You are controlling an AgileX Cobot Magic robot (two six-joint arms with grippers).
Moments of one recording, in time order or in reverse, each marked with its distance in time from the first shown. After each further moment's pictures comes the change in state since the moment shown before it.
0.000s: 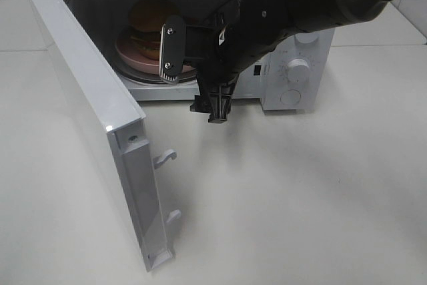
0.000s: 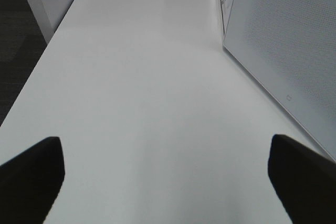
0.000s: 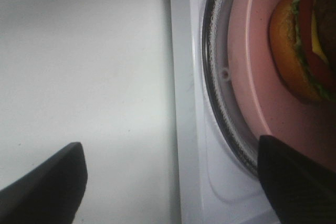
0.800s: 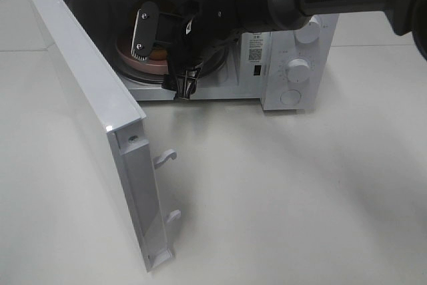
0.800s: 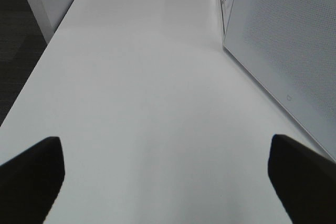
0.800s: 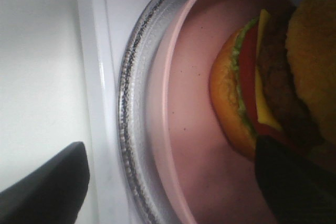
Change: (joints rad) left arm 0.000 0.000 0.000 0.000 0.000 0.000; right arm 0.000 0.269 -0.379 0.009 0.000 0.044
